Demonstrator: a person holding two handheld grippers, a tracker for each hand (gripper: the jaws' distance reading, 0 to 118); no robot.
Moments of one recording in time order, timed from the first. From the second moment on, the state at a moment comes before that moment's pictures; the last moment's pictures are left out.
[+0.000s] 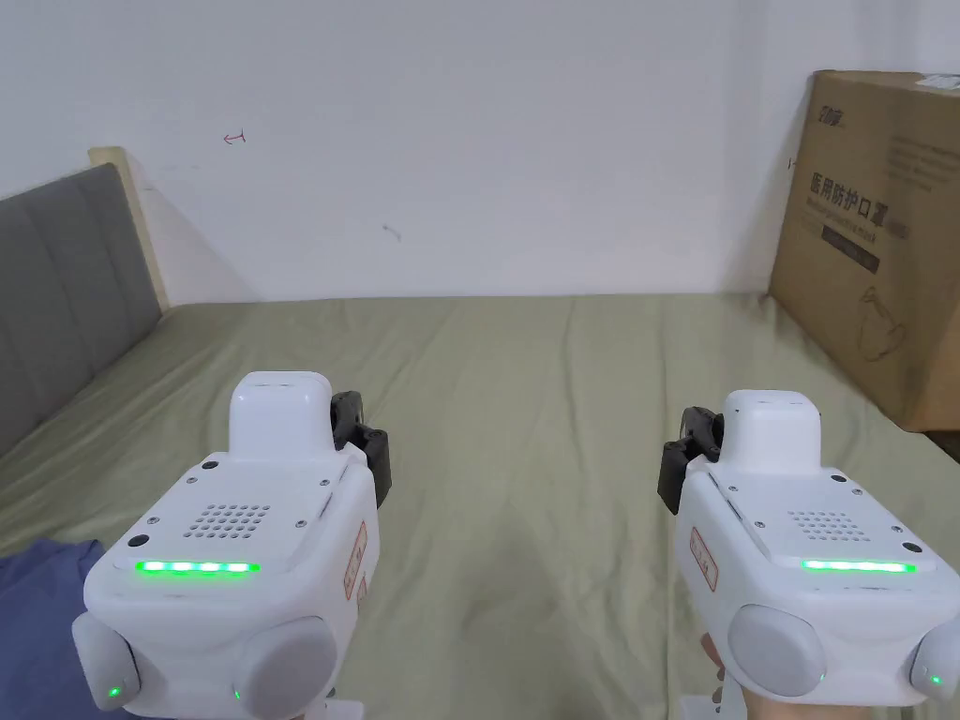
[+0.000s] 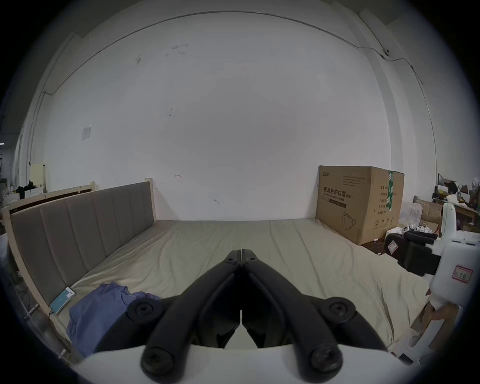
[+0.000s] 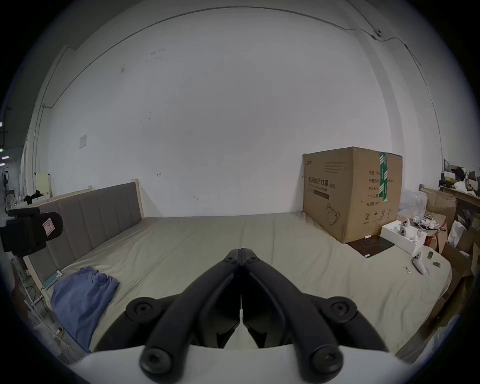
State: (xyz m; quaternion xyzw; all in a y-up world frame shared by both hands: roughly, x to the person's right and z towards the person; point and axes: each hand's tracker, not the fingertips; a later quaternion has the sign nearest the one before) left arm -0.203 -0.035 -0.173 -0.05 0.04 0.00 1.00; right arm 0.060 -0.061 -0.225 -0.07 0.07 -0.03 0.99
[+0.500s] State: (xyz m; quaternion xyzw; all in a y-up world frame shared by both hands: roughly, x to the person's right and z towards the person) left arm -0.276 -0.024 -0.125 -0.05 0.16 0.00 0.99; right arm -0.011 -0.063 -0.238 -0.10 0.18 -0.02 0.98
